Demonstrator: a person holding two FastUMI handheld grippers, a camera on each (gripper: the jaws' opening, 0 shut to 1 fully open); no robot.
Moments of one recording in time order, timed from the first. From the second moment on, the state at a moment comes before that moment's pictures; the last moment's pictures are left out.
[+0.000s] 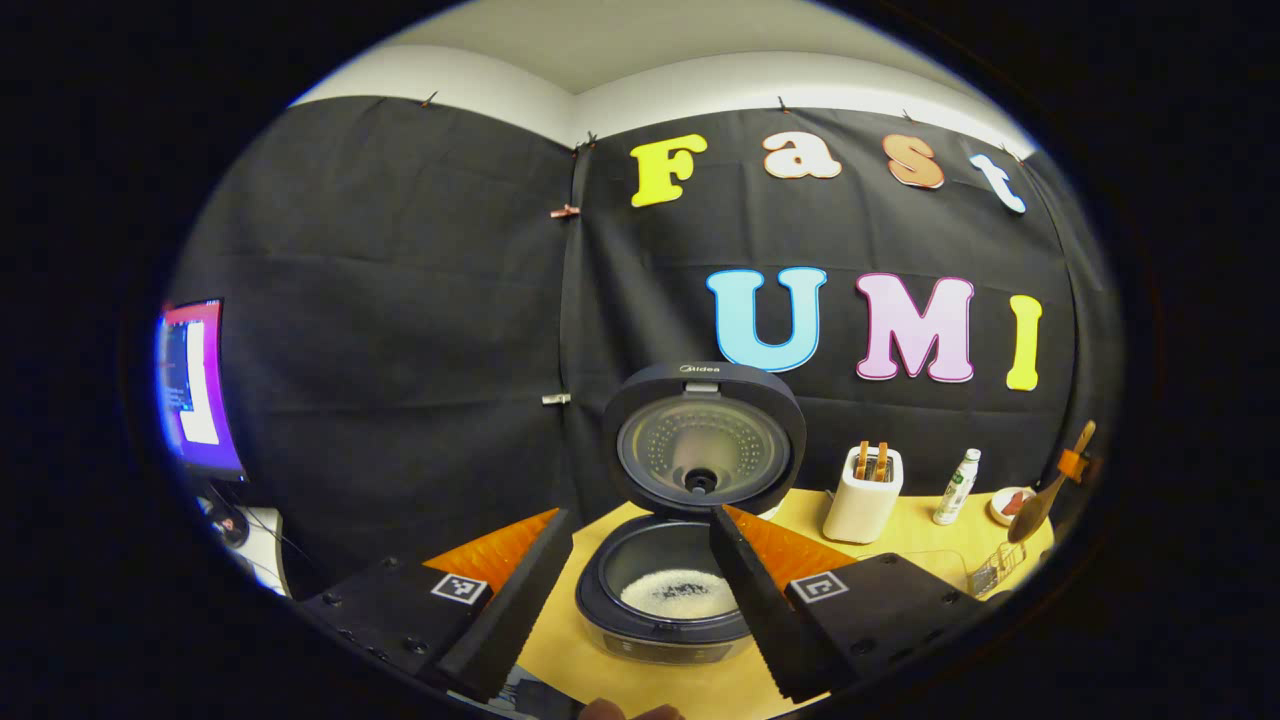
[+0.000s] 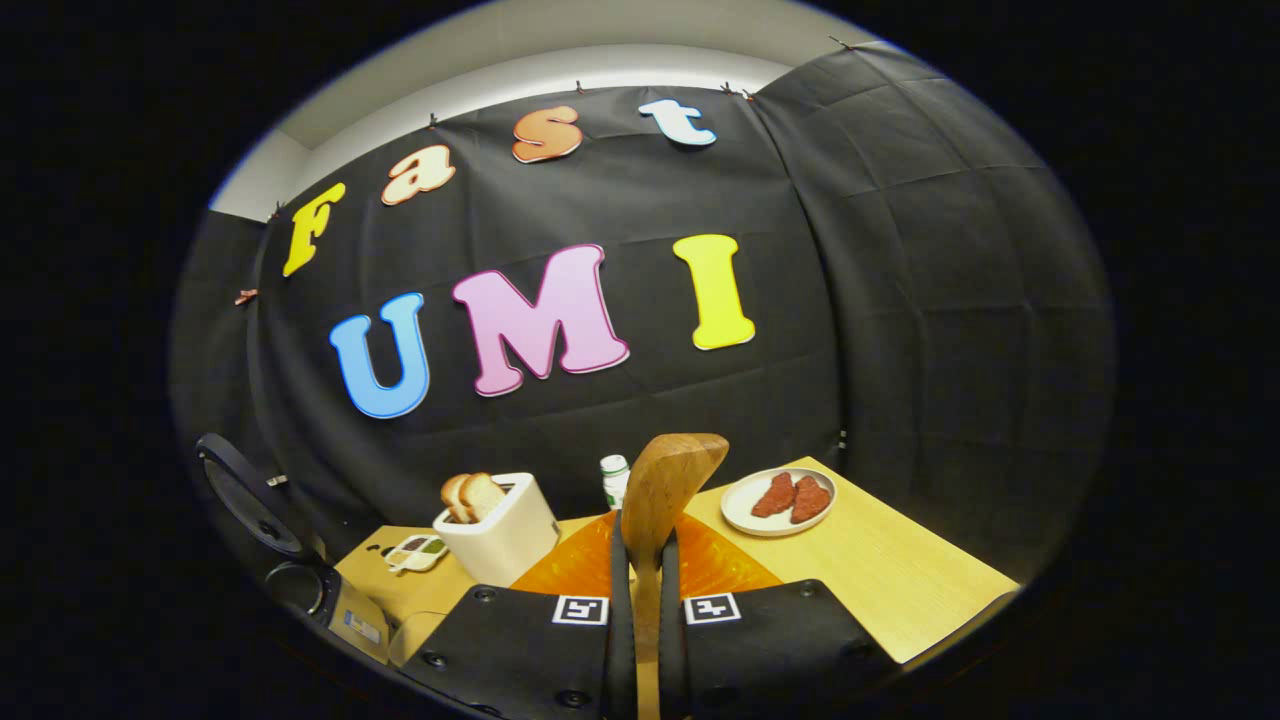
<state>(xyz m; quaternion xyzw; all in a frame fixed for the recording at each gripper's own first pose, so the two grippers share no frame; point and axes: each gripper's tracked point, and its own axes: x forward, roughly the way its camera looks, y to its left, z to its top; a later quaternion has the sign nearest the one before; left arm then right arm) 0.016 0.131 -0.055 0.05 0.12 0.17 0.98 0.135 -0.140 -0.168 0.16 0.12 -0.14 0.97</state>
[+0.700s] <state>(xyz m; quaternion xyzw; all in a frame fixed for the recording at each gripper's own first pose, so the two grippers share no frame) 0.038 0.150 -0.067 0.05 0.13 0.12 0.98 0.158 0.043 -0.266 0.15 0.24 -0.02 0.96</state>
